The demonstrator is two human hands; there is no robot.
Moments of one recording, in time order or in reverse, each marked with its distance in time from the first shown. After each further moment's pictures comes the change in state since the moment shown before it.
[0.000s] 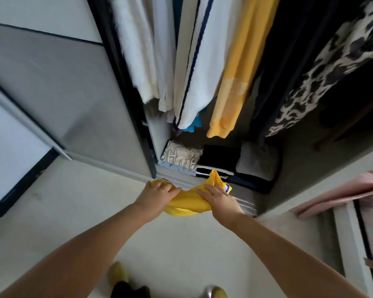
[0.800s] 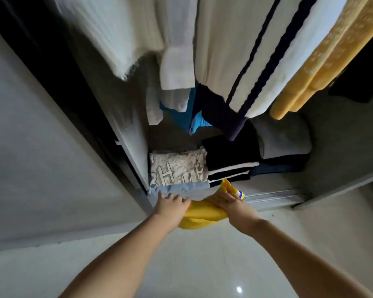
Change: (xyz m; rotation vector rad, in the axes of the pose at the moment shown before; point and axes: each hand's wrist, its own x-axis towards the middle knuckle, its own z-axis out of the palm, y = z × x) left_hand 0.308 -0.173 0.213 0.142 -0.136 0.355; right_hand 0.310 0.031 0.190 0.198 0.068 0.433
